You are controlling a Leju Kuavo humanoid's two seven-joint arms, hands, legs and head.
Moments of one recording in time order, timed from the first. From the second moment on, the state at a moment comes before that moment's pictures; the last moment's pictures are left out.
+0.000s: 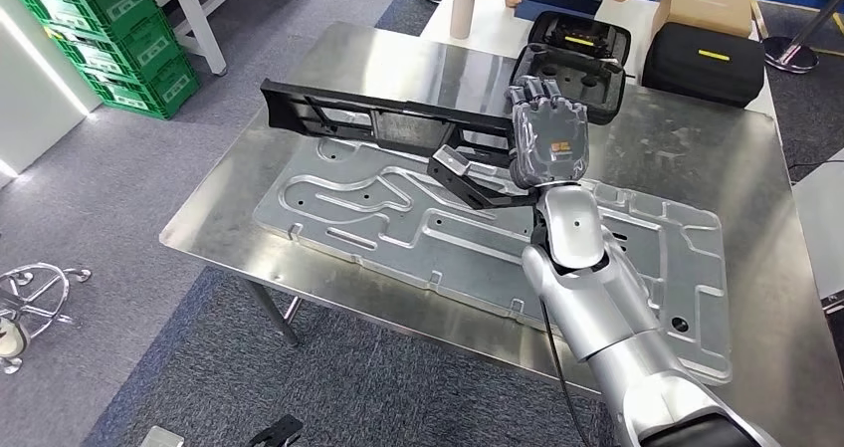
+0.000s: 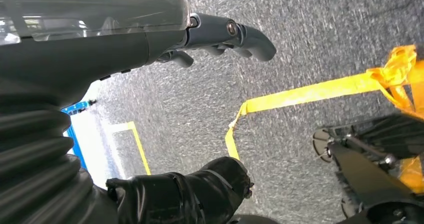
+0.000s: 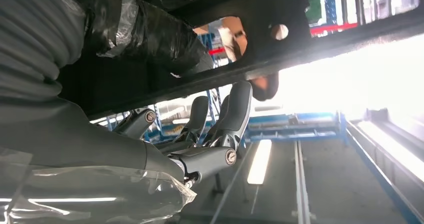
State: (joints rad) left arm -0.15 -0.03 0.11 -0.24 -0.48 -0.10 -0.26; right arm -0.91 0.20 0.52 -0.79 1.29 -0.42 0.24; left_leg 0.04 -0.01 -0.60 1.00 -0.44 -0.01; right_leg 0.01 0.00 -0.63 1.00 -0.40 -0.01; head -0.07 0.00
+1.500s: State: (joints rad) left arm -0.15 -0.01 0.10 -0.24 -0.44 -0.12 -0.25; right arm -1.01 0.18 0.58 -0.74 0.92 0.09 0.26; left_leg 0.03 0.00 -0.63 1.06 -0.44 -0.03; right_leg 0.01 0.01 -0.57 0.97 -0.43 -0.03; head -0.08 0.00
